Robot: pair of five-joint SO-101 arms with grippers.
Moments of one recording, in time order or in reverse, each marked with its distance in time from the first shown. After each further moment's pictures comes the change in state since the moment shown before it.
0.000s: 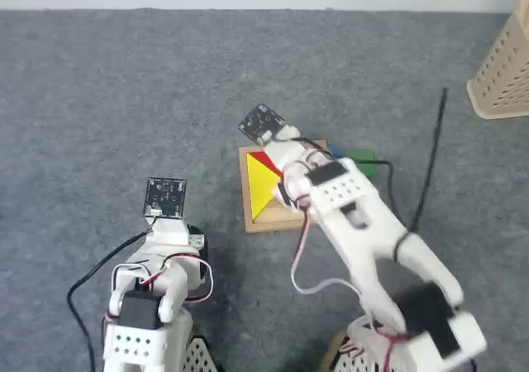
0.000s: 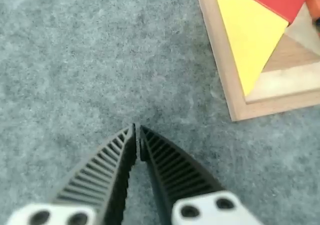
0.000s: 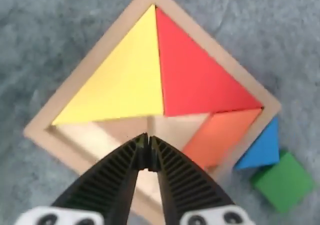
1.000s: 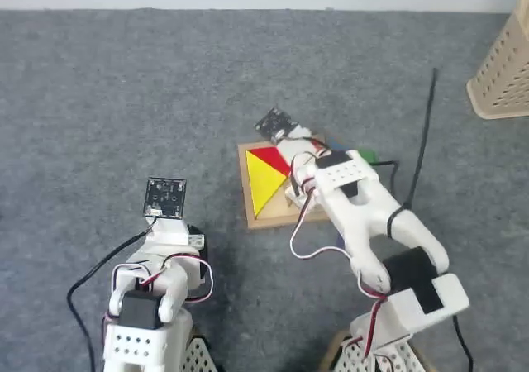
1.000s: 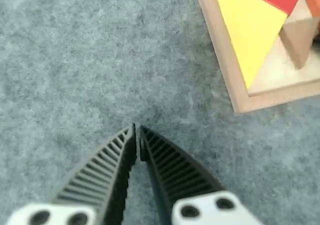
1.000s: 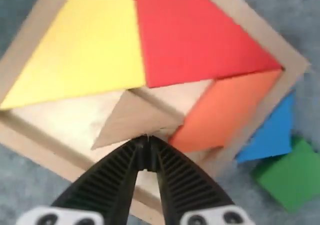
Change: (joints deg) left arm 0.0 0.0 0.0 0.0 0.0; right arm 5.6 14.9 -7.7 0.4 1.8
